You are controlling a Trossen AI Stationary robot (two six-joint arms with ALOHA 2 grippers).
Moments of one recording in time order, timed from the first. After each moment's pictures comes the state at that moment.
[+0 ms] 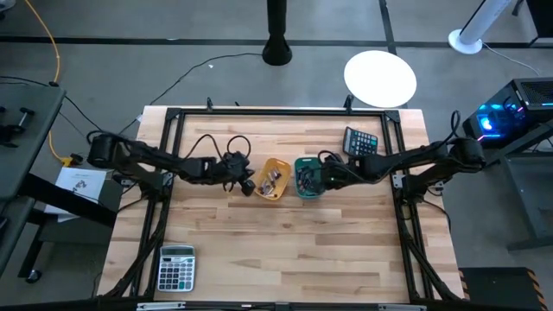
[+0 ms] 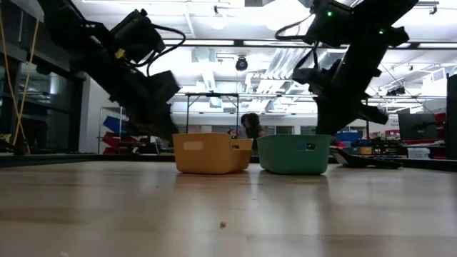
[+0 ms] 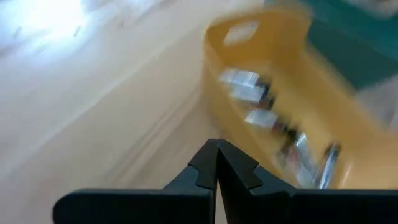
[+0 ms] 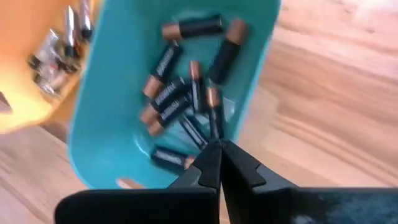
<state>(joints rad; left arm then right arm) 0.07 1.50 0.54 0.21 -0.33 -0.50 -0.02 1.41 0.74 -0.41 0.17 1.15</state>
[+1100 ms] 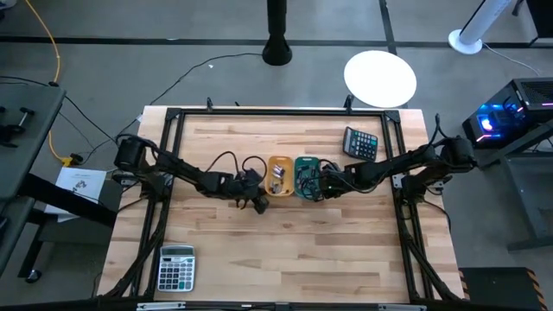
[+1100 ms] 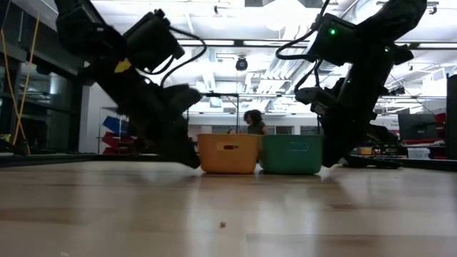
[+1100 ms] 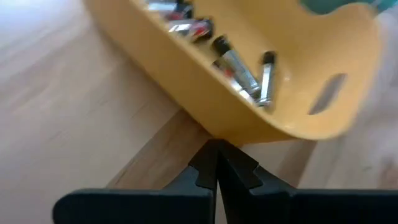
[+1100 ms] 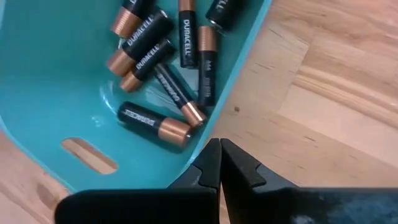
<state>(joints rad) -0.09 1.75 0.68 0.24 -0.29 -0.75 0.02 1.51 0.67 -0.28 0.10 1.20</state>
